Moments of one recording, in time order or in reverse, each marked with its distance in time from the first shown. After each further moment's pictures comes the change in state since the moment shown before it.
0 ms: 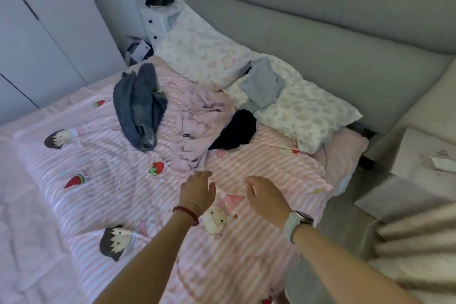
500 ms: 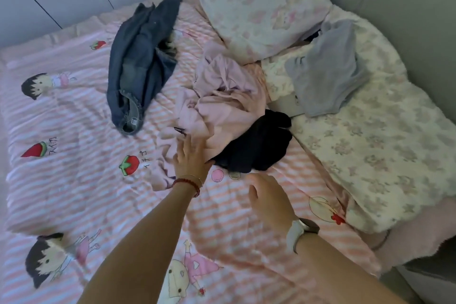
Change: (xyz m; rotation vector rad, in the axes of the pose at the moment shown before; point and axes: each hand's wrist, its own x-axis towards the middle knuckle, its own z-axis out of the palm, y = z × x) left_hand 0.273 -0.023 0.092 0.095 0.037 -0.458; right_hand 0.270 0.123 0.025 -0.082 -0.263 -0.186
